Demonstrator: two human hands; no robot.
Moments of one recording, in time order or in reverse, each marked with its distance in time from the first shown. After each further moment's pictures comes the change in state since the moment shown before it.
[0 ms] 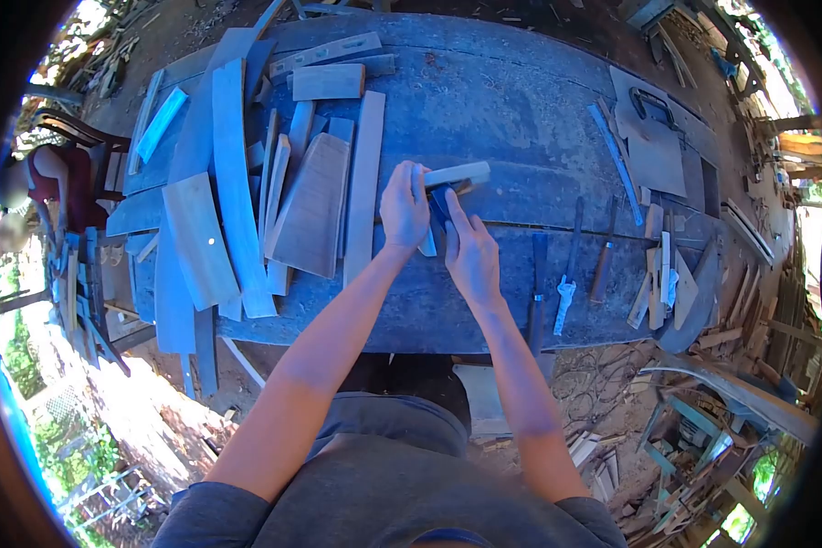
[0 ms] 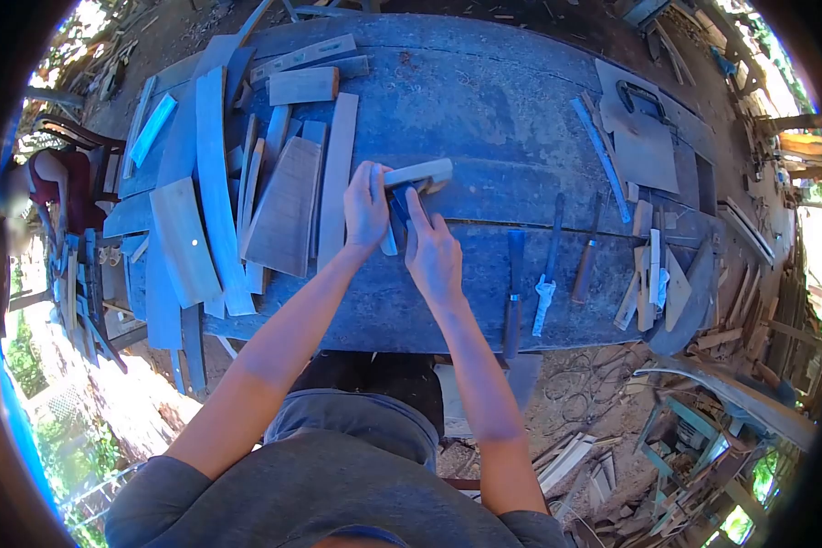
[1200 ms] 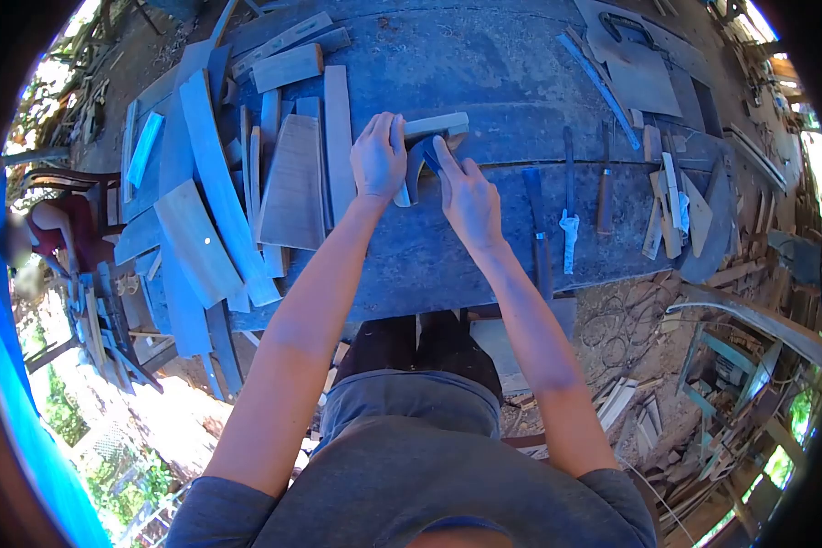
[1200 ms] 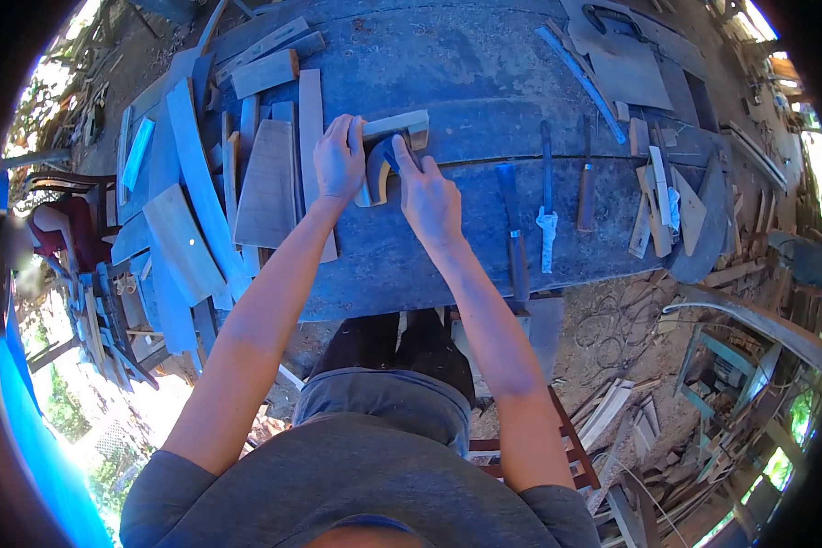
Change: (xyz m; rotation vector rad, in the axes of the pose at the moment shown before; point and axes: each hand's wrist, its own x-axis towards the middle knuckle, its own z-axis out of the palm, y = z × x) left_hand 0.011 0.011 -0.003 0.279 -0.107 0.217; right_hand -0.018 0.005 -0.010 -0.092 0.142 0.045
